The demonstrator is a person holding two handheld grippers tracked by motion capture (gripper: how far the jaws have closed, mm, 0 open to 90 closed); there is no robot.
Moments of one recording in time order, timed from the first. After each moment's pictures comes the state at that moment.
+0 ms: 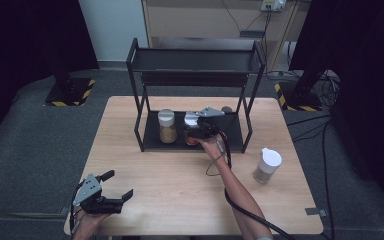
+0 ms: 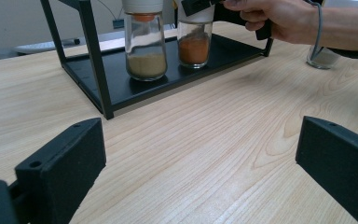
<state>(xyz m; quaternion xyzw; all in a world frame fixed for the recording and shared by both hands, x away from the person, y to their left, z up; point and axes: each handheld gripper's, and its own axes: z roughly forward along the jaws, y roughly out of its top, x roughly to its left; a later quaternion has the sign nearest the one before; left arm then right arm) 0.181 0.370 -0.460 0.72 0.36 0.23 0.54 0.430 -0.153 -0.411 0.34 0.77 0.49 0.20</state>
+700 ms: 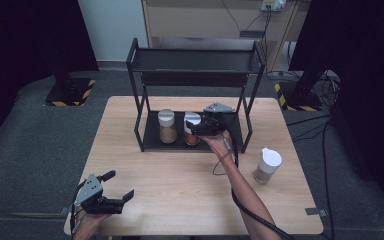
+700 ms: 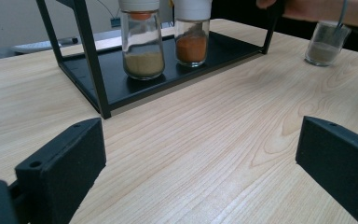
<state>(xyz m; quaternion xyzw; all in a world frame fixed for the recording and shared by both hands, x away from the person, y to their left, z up) 0.181 0.368 -0.458 0.73 0.35 0.23 0.54 0.420 -0.177 -0.383 0.35 0.75 0.52 0.20</state>
